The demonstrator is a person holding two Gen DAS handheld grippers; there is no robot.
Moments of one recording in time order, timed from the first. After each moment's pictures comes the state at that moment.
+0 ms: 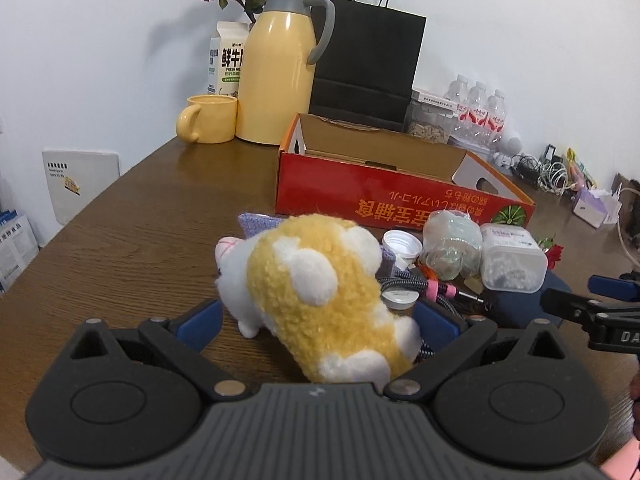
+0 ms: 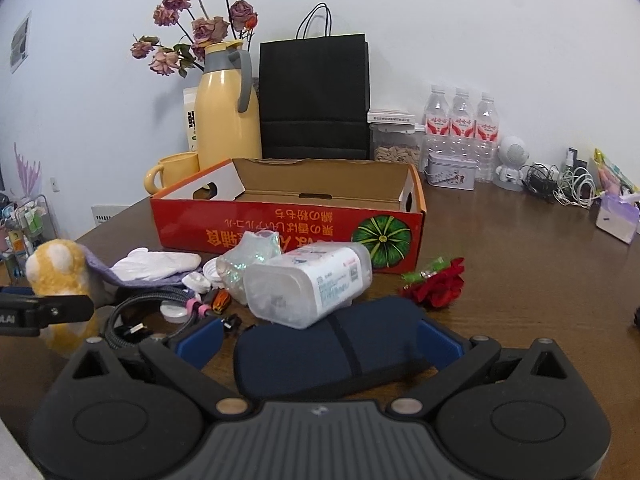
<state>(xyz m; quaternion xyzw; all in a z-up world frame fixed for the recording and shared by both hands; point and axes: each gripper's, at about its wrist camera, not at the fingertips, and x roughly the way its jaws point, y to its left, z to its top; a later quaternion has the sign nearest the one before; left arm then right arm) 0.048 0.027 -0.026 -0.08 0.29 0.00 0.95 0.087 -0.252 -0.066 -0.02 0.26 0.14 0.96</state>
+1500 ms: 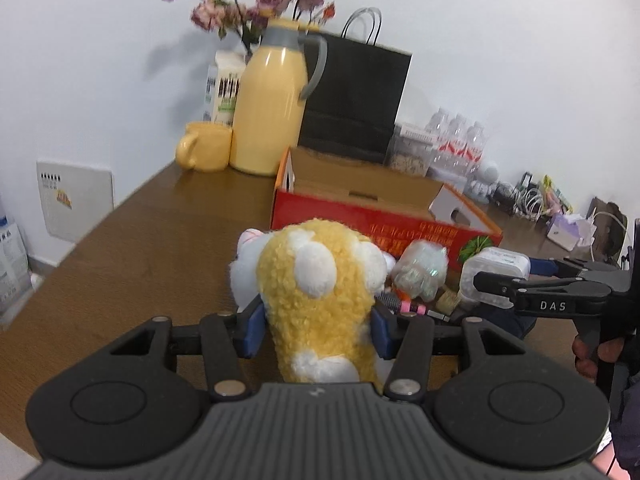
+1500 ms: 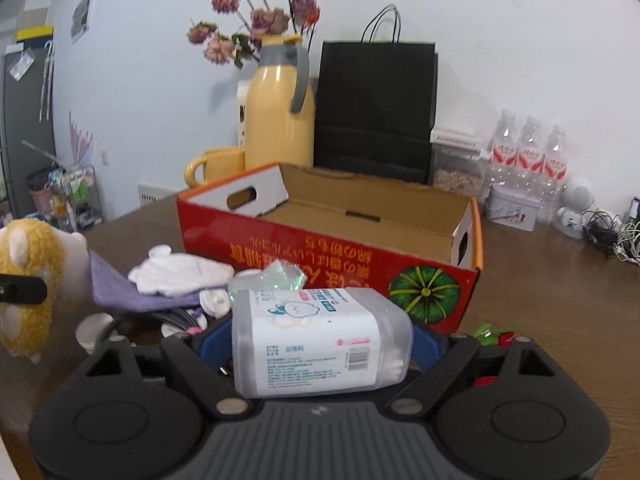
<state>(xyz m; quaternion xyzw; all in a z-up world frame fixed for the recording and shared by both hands) 0.012 0.034 0.009 -0.10 0.24 -0.02 0.96 0.137 -0.250 -0.055 -0.07 0.24 0.23 0.94</state>
